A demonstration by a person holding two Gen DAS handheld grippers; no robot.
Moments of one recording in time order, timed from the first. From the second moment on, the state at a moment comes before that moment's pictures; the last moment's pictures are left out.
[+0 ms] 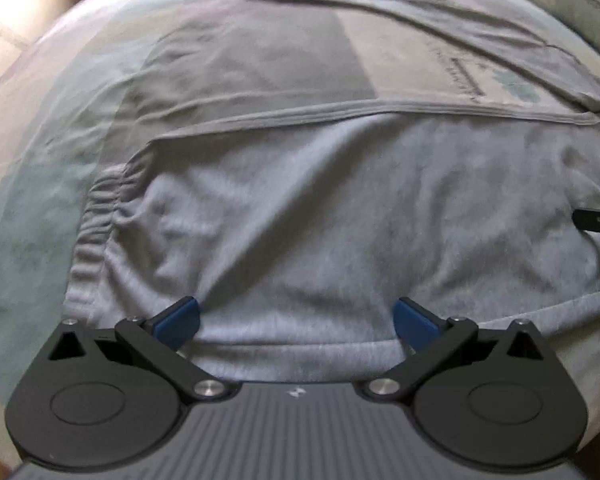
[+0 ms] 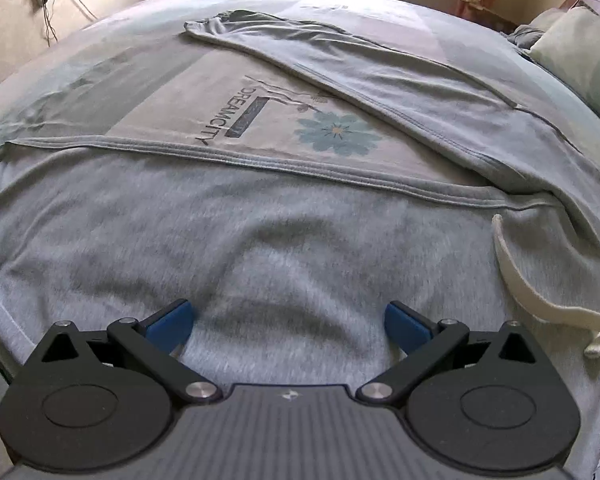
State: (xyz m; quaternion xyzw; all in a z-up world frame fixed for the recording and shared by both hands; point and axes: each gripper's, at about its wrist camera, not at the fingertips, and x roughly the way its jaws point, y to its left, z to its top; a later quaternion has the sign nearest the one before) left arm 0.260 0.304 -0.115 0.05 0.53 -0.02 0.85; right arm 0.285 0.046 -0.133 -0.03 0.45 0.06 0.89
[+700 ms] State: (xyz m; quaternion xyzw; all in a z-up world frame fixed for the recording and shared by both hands) left arm 0.278 0.238 -0.114 0.08 0.50 0.00 0.86; right arm 0.253 -0.135 -0.090 0.05 0.46 -0.12 0.88
